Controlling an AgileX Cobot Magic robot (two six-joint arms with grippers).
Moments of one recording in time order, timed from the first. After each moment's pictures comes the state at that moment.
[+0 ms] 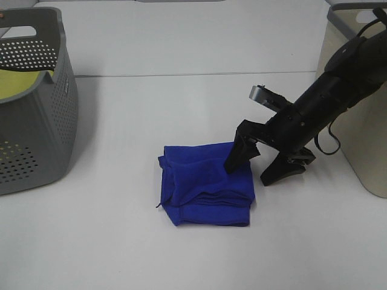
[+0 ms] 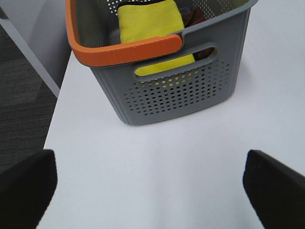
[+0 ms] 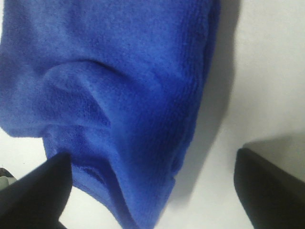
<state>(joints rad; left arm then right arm) -0.01 0.05 -0.51 0.10 1.03 0.13 0.22 2.11 -1.20 0.73 0.87 -0.56</state>
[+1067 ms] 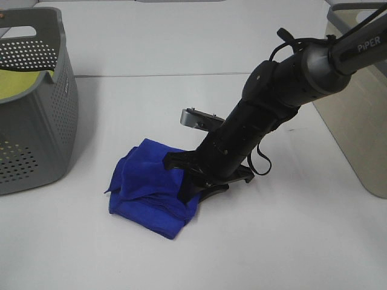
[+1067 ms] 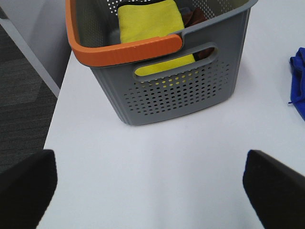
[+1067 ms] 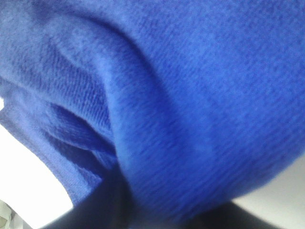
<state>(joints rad) -0.01 0.05 -0.51 0.10 1.03 0.13 0.57 2.16 -1.22 0.73 0.65 -0.37</state>
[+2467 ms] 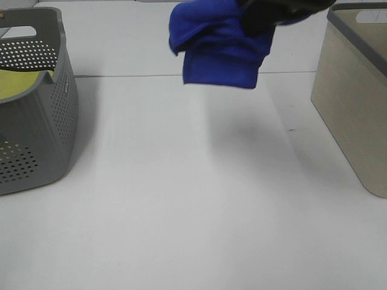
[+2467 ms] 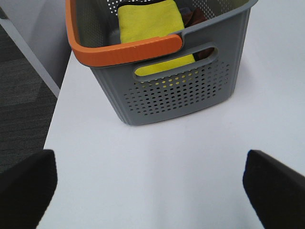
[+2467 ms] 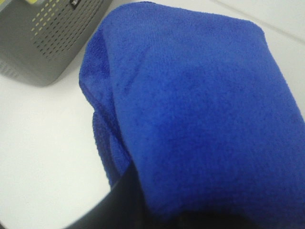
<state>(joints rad) -0.01 0.05 -0.51 0.10 1.03 0.13 0.57 1.44 -1.34 0.10 0.78 -0.16</state>
